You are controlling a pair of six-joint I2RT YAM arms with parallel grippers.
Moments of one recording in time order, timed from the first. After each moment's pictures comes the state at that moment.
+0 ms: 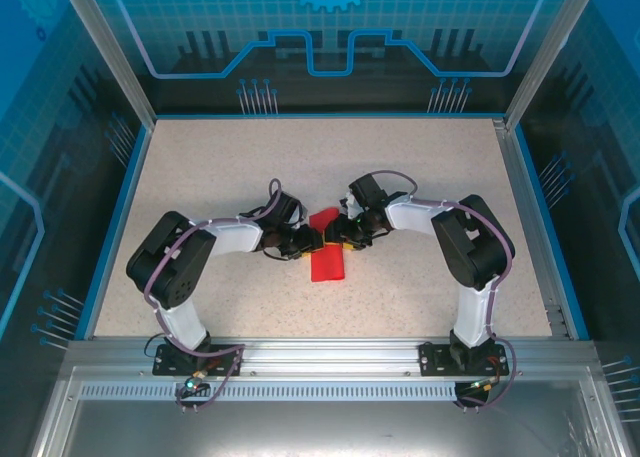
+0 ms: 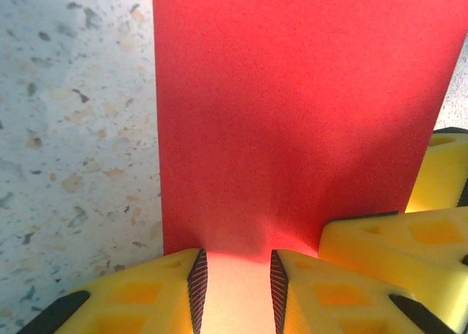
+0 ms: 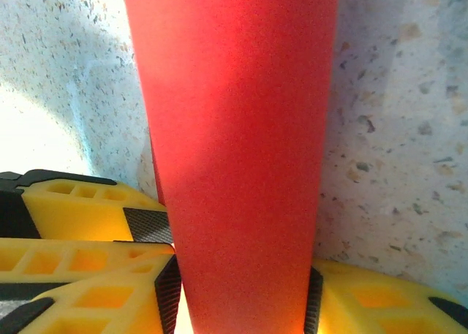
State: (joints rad) left arm -0.50 1.77 0.85 -0.10 0.45 -0.84; right arm 0.54 1.92 1.11 -0.35 -0.54 0.64
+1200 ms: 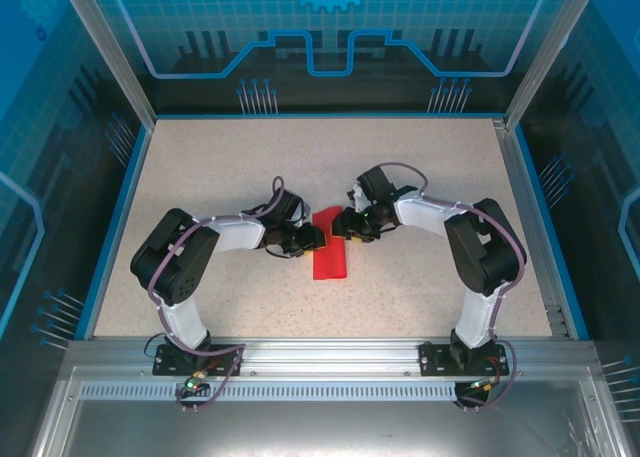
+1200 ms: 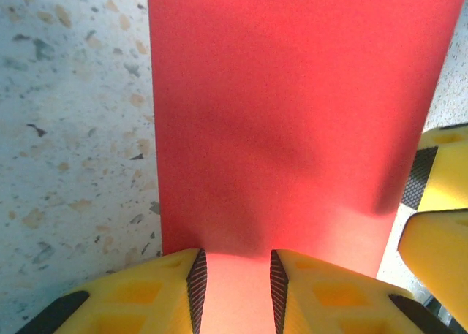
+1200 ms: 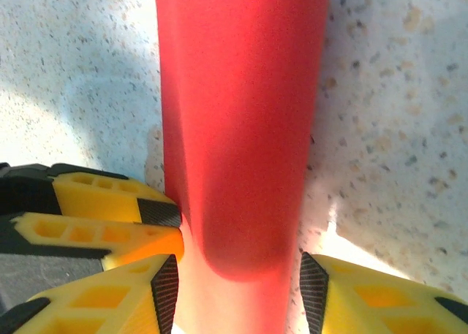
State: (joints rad) left arm -0.50 1.79 0.89 -0.10 0.47 -0.82; right arm 0.50 1.86 1.13 -0.42 -0.49 0.57
